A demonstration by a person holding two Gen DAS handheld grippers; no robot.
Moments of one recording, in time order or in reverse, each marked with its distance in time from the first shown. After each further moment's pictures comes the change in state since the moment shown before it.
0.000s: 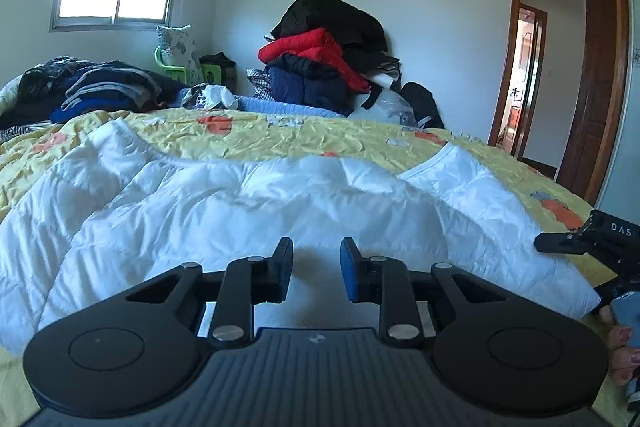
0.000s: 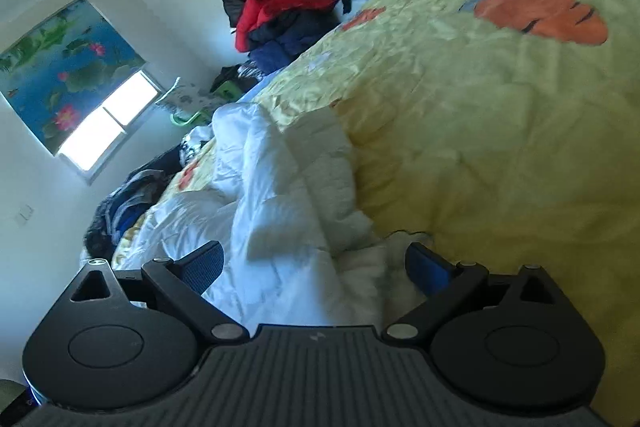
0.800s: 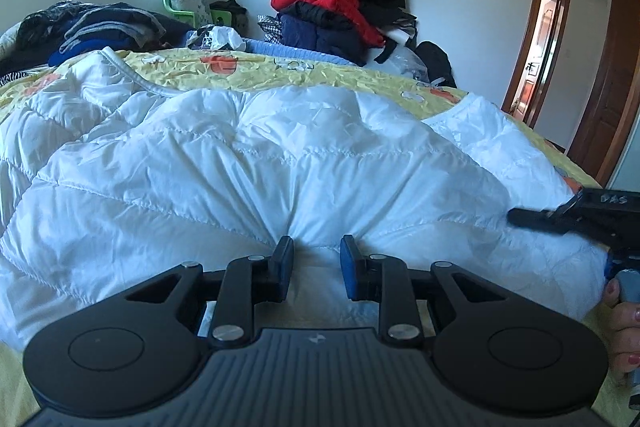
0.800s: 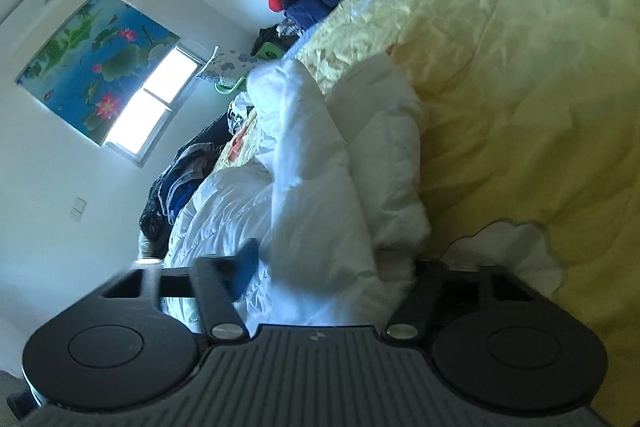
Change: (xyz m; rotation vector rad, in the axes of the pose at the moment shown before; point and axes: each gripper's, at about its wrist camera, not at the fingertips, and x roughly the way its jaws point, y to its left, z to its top) left arm 0.036 0.002 -0.016 -0.072 0.156 0.014; right arm 0.050 0.005 0.009 0.127 0.184 0.180
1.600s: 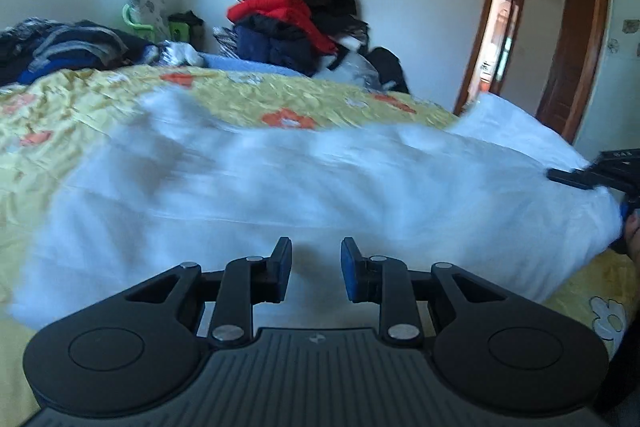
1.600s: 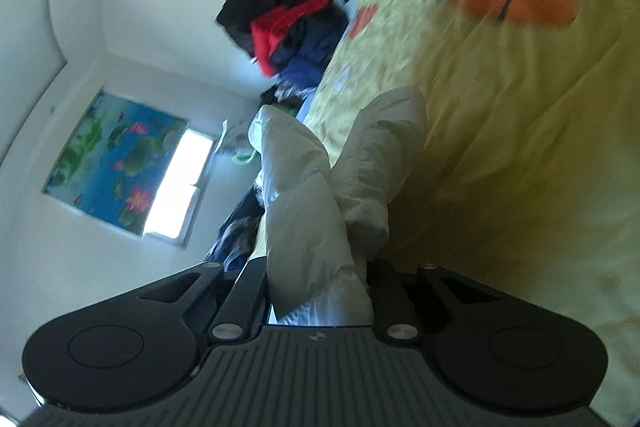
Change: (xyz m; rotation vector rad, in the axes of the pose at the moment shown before) left arm -0.068 -0.003 -0.009 0.050 -0.033 -0.115; right arm -0.138 -0.025 0.042 0.223 -0.187 0.069
